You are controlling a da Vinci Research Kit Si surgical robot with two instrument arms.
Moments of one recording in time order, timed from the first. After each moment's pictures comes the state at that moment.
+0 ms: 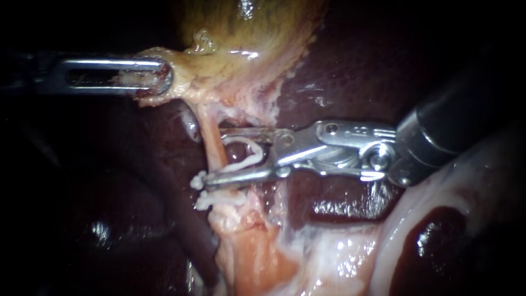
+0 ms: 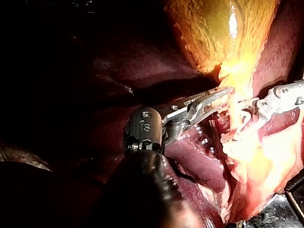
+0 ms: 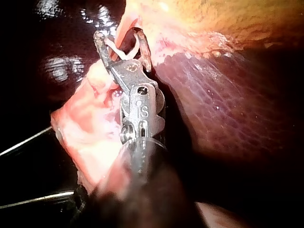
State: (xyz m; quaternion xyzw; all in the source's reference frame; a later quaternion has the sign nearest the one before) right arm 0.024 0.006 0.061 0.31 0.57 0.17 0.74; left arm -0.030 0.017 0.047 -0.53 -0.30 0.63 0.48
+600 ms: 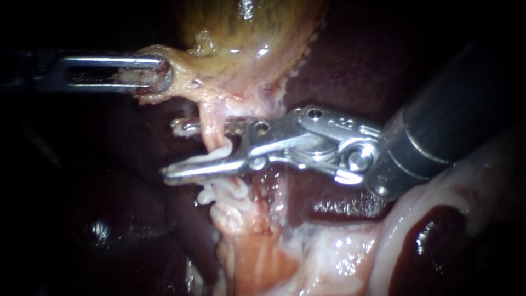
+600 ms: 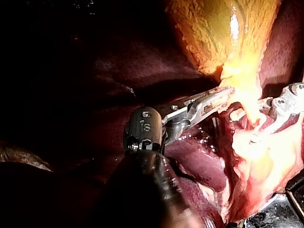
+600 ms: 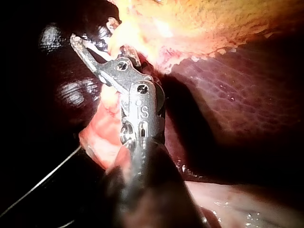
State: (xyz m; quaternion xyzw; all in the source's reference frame) right arm 0.025 0.008 0.053 0.33 0.64 0.19 0.67; left arm -0.029 0.018 0.047 -0.53 -0.30 0.63 0.48
